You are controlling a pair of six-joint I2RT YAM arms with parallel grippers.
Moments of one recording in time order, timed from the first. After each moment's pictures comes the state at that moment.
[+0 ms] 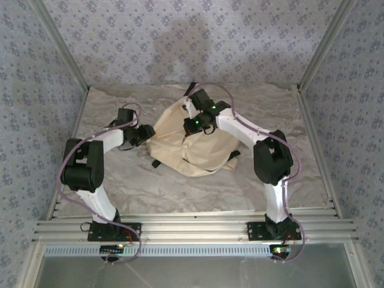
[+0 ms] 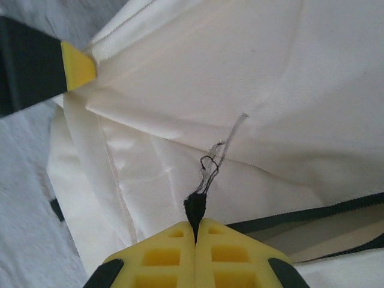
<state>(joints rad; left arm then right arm) -0.14 1.77 1.03 -0.23 0.32 -0.63 0.61 2.01 1.69 -0.66 -0.29 0.22</state>
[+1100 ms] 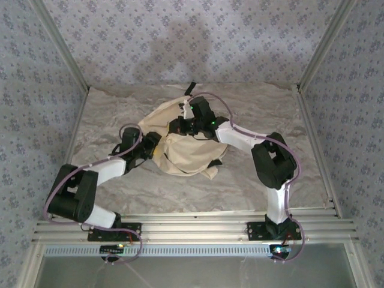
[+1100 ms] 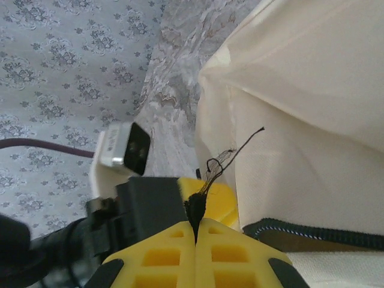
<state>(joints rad) -0.32 1.47 0.59 0.26 0.23 -1.29 0.66 1.94 1.43 -0.04 -0.56 0.74</state>
